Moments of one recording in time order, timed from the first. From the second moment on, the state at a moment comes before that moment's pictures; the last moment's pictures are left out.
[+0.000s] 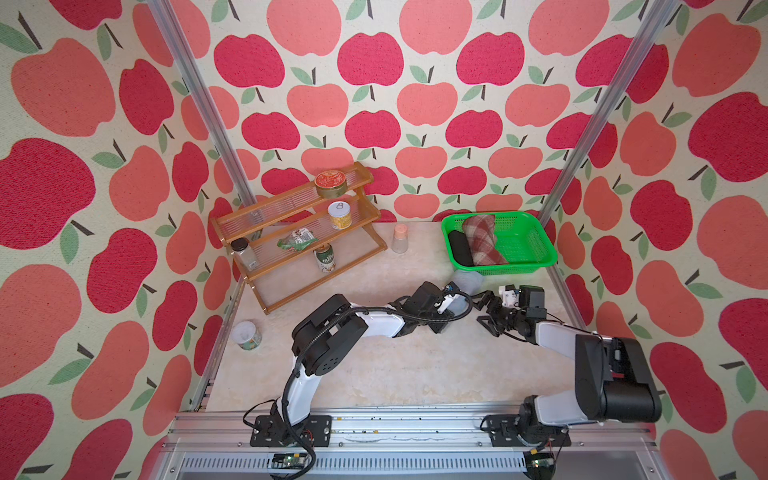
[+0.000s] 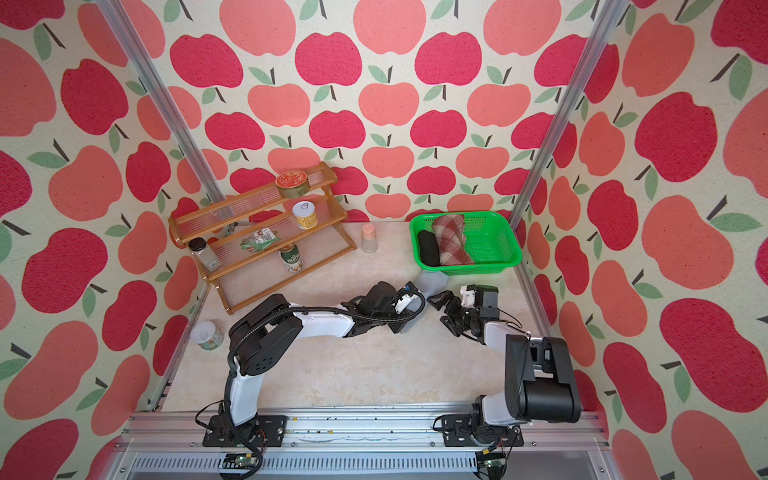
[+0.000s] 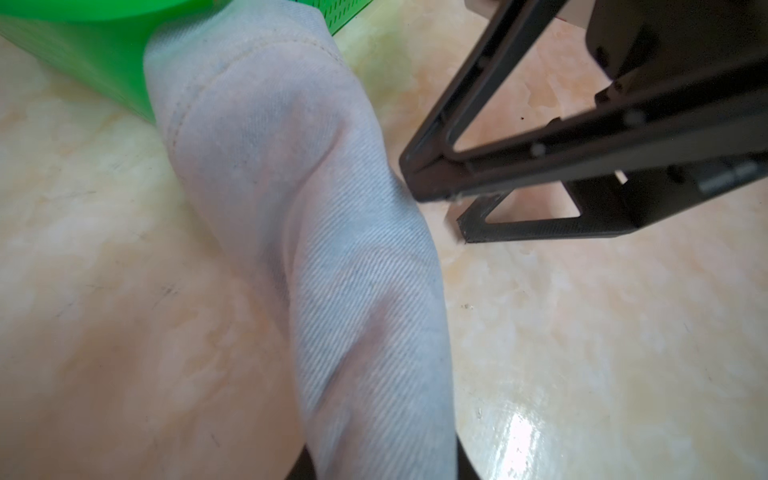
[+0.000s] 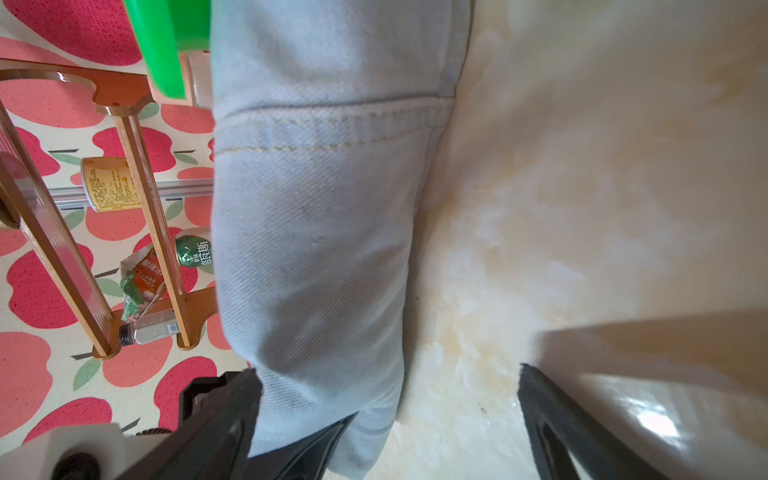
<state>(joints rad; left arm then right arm) -0.92 2.06 1.20 0.23 0.16 -0.01 0.03 1.47 0.51 0.12 -0.71 0.80</state>
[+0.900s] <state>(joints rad) -0.85 2.10 1.10 0.48 0.45 -0.12 0.17 1.82 0.61 0.56 -0.76 0.98</state>
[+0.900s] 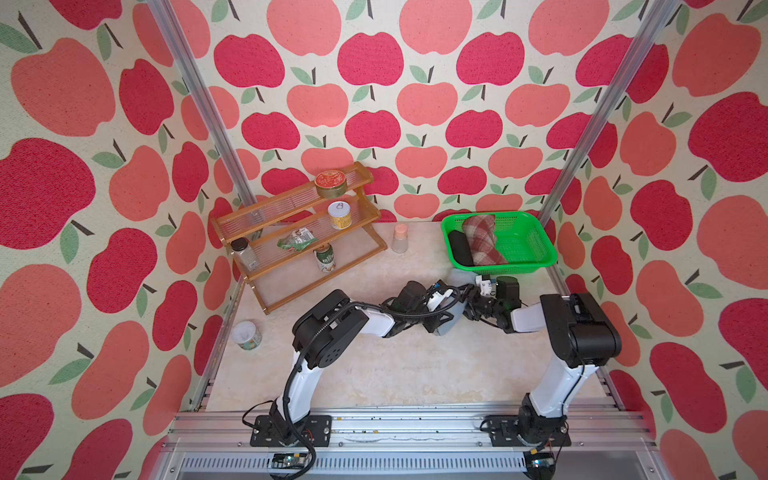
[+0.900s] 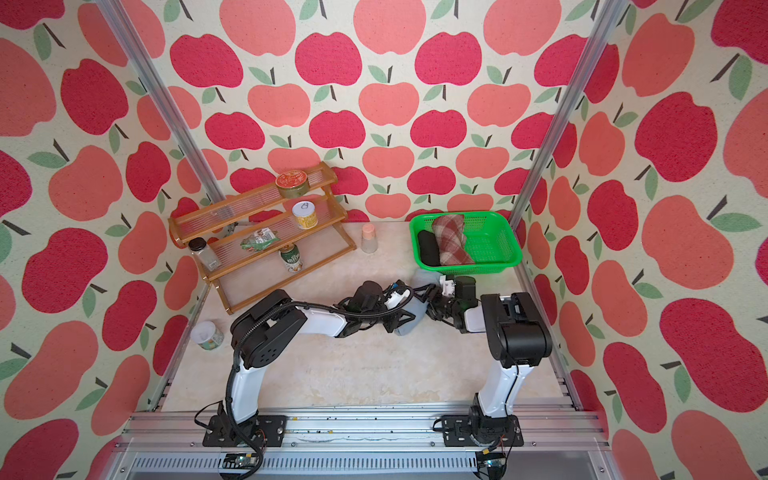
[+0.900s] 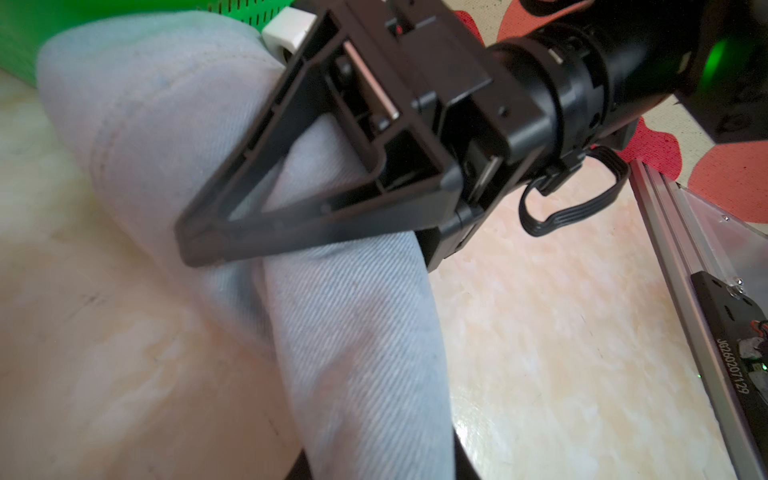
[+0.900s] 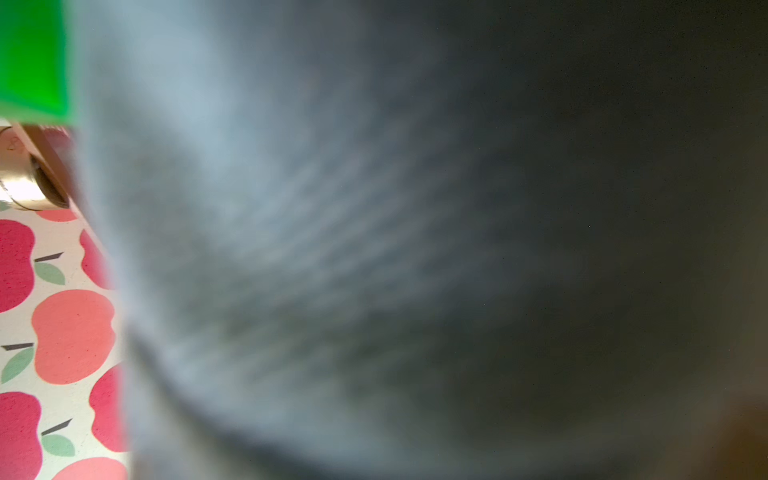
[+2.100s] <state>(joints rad) -0.74 1.43 0.75 0.10 0.17 -0.09 0.13 2.08 2.01 -0.82 -0.79 0.38</state>
